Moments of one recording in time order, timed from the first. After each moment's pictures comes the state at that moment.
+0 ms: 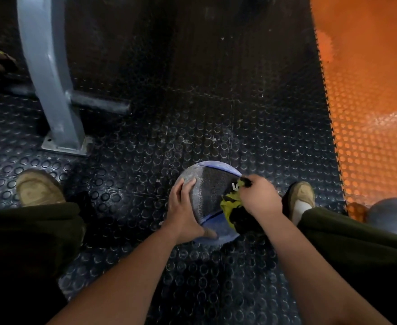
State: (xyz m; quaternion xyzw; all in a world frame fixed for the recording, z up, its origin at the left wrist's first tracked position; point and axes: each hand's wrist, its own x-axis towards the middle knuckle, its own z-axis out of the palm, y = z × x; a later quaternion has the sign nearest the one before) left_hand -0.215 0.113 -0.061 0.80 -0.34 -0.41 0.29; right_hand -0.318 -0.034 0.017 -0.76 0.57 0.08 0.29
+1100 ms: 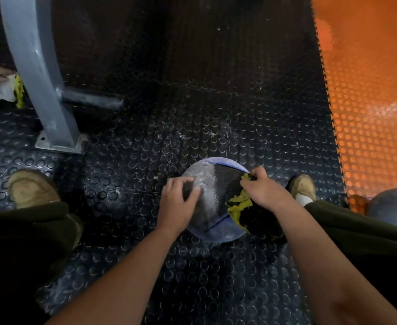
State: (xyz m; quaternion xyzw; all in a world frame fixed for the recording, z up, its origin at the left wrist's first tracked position) left_hand -0.212 0.103 -0.060 0.82 -0.26 -0.28 0.43; right_hand -0.325 -0.057 0.027 -0.71 0.56 0.25 0.34
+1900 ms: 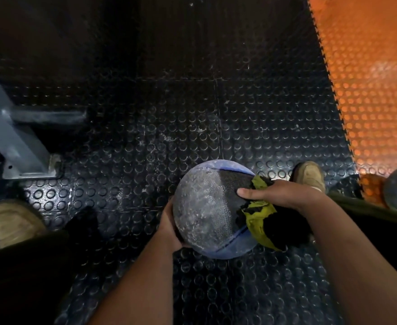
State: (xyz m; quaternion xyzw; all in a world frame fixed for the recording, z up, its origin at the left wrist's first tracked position) left_hand -0.201 0.074 -0.141 0.53 0.31 -0.65 0.45; right_hand -0.354 -0.112 -0.004 -0.57 0.59 0.30 0.49
